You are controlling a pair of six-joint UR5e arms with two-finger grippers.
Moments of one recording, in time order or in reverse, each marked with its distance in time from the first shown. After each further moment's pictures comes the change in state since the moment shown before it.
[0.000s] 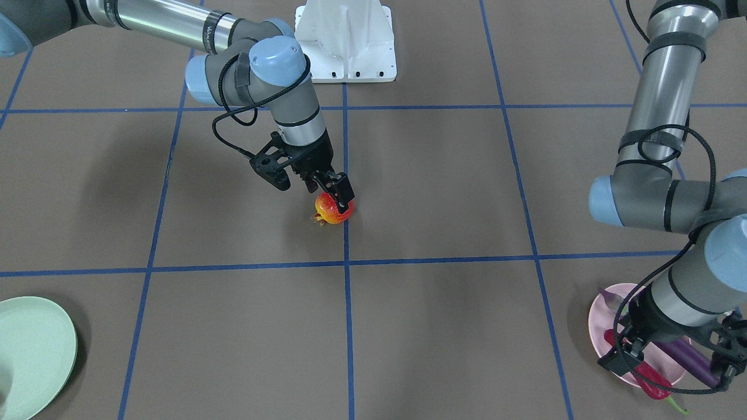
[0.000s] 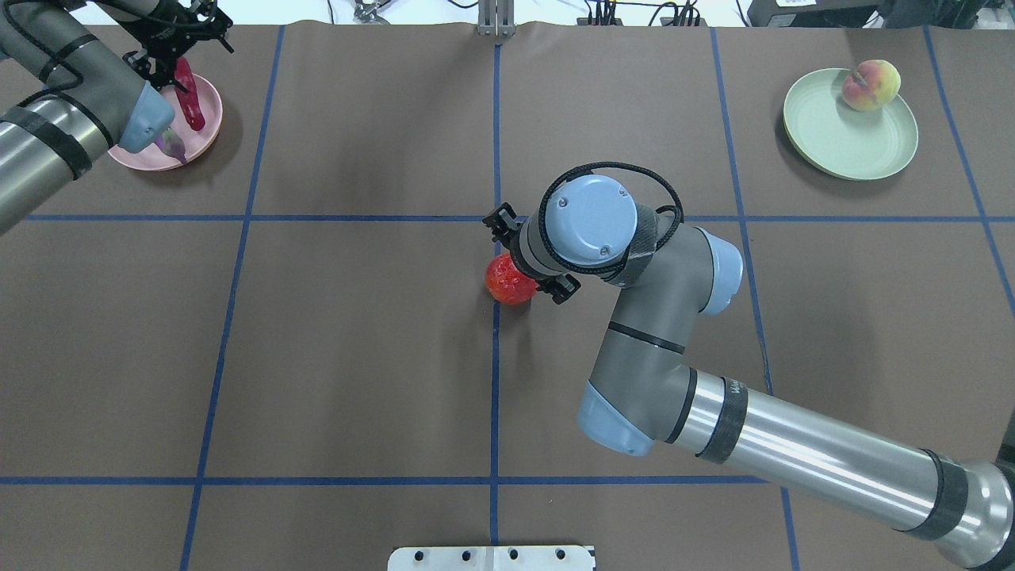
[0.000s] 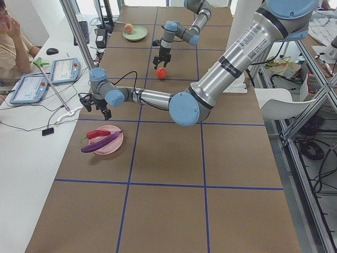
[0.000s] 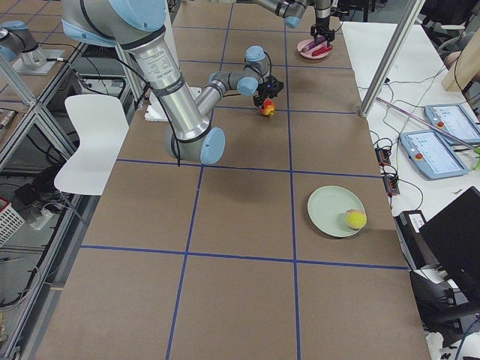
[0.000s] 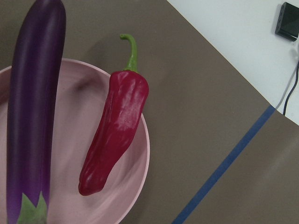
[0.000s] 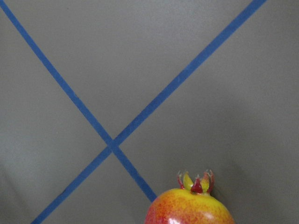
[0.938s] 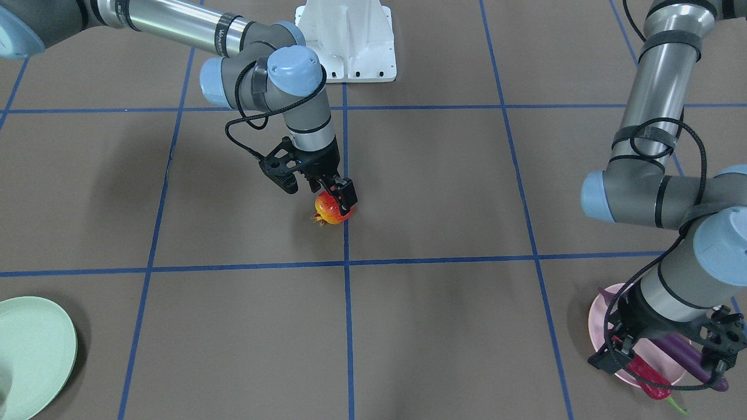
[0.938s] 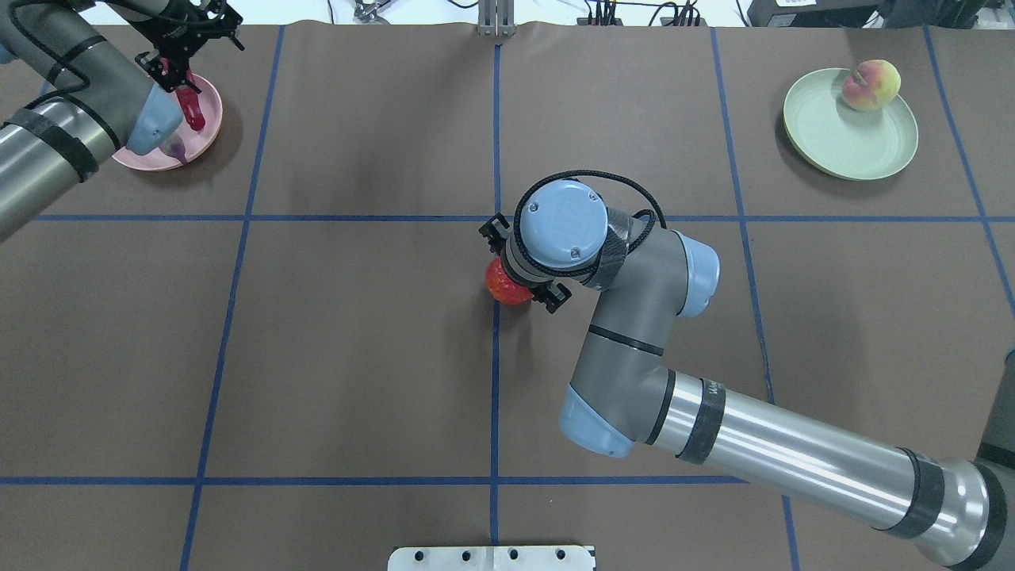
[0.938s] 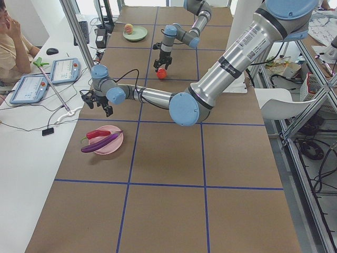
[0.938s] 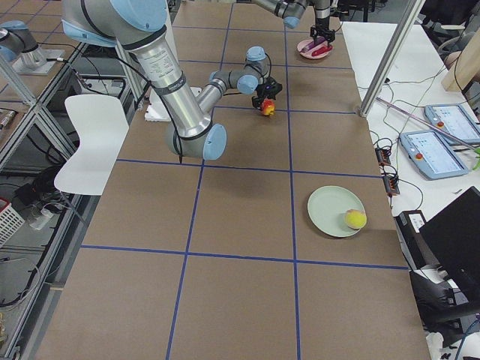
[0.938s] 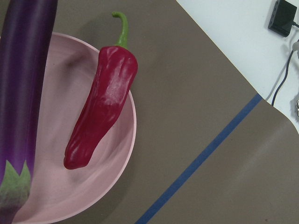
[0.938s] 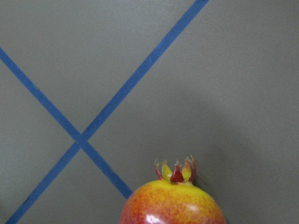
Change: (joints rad) left arm 0.011 0.001 -0.030 0.000 0.000 -0.060; right arm -0.015 0.039 -0.046 -0.059 0.005 0.027
